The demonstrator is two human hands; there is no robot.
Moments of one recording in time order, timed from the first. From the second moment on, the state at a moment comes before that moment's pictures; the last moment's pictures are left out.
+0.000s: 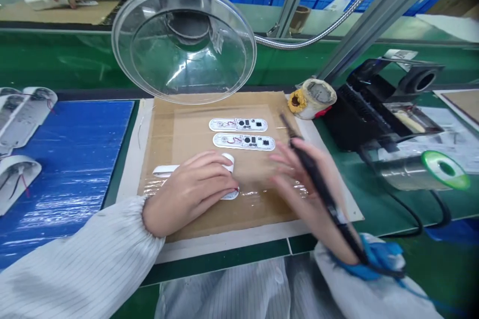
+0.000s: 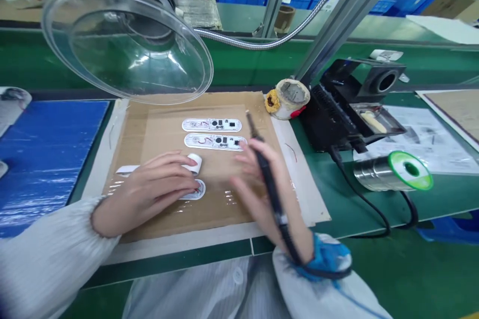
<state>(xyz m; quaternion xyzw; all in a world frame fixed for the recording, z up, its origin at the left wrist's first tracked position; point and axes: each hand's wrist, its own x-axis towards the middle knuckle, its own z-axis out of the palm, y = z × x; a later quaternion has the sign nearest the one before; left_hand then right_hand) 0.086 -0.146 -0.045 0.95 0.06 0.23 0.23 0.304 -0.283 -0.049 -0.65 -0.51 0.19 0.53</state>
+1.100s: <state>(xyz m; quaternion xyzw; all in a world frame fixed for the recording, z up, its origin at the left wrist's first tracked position) 0.083 -0.167 -0.047 0.90 0.25 0.23 0.26 0.299 -0.282 -0.064 -0.60 -0.45 0.10 0.65</state>
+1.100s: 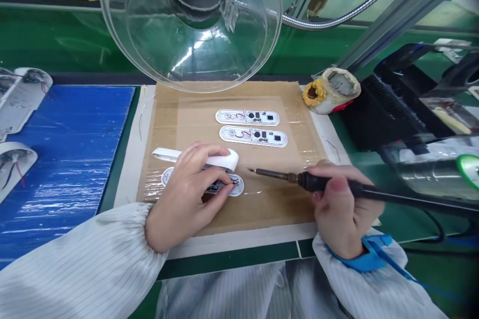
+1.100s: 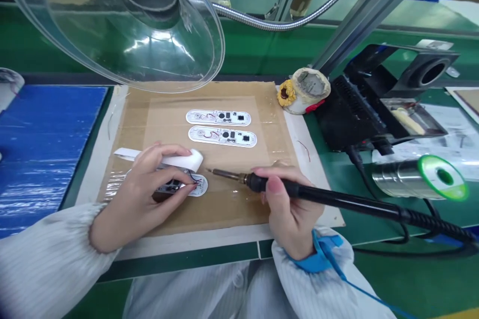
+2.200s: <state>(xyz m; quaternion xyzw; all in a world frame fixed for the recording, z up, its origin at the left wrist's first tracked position) 0.079 -0.162 -0.046 0.91 0.23 0.22 0.28 0.290 -0.291 -0.065 -0.61 -0.43 0.07 0.67</state>
